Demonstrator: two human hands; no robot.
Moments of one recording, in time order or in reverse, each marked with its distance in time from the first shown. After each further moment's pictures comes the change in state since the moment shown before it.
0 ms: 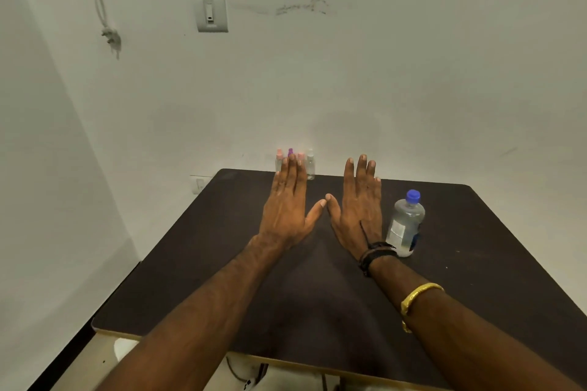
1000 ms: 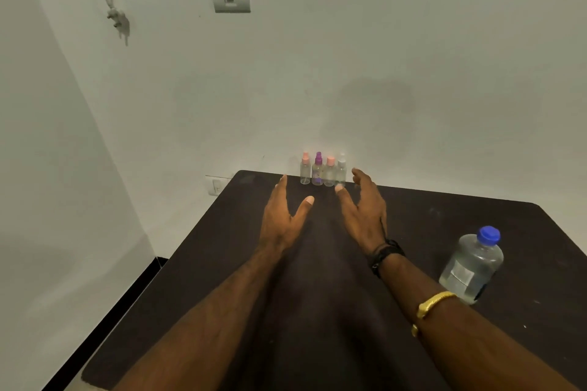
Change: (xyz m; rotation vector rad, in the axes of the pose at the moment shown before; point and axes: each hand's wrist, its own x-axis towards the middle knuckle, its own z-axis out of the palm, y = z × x) left_hand 0.028 -0.099 0.044 -0.565 0.018 -0.573; right_hand 0.077 -0.031 0.084 0.667 -0.116 0.343
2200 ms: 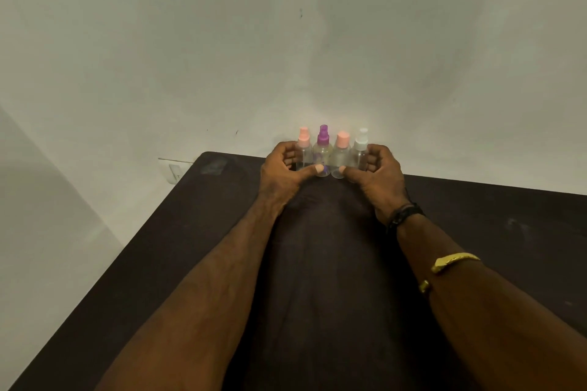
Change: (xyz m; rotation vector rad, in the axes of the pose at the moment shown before) left_hand 0.198 -0.133 0.116 -0.305 -0.049 -0.114; right_hand 0.169 0.168 0.100 0.276 -0.087 0.314
